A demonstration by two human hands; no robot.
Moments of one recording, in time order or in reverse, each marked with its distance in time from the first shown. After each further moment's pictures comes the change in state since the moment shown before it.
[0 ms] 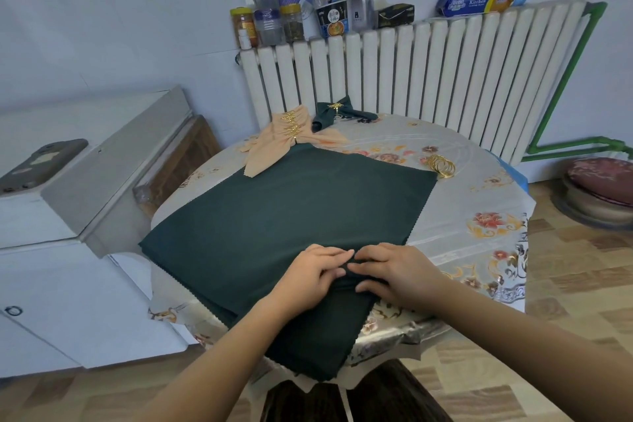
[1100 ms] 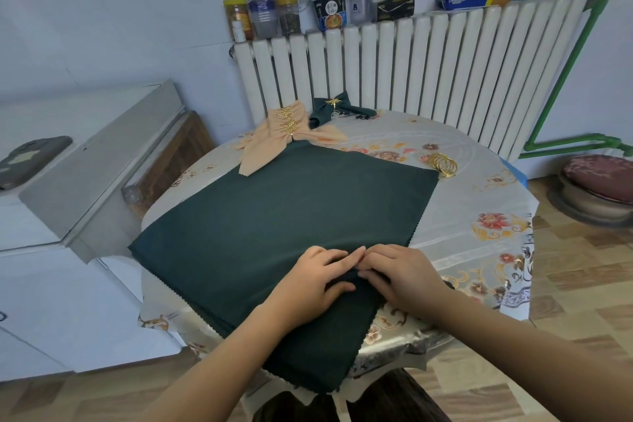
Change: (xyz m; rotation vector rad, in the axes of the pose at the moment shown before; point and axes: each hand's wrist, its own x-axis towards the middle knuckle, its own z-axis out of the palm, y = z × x) left_hand 0.002 -0.016 0.011 0.154 0.016 0.204; right_hand 0.002 -0.002 0.007 0.096 0.082 0.189
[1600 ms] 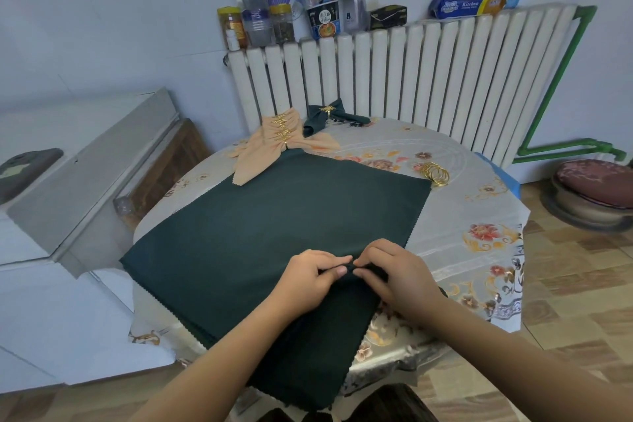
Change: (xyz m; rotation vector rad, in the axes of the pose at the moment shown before) left_hand 0.030 0.009 -0.010 -0.335 0.048 -0.389; right_hand 0.007 0.005 -0.008 0.075 0.068 0.205
